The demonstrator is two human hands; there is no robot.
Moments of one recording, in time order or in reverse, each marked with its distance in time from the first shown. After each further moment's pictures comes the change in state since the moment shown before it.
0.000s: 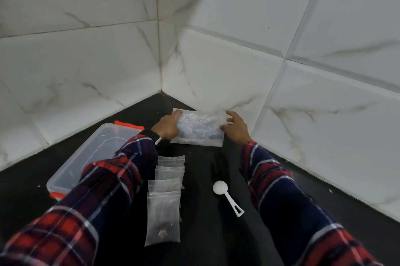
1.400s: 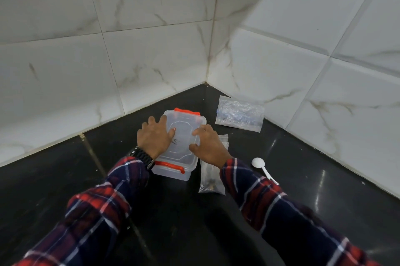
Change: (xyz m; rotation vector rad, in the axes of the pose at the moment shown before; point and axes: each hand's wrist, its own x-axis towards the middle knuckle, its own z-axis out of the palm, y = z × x) left_hand -0.195 -0.096 -0.029 0.338 0.404 -0.316; right_hand -0.176 -0.074 0.134 -0.397 -0.362 -0.453
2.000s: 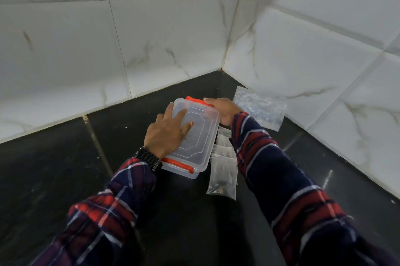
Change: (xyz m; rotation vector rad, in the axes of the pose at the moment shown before) left_hand 0.007 -0.005 0.022 -0.029 -0.055 0.125; right_hand 0.128 0.028 -0.012 0.863 -0.222 0.415
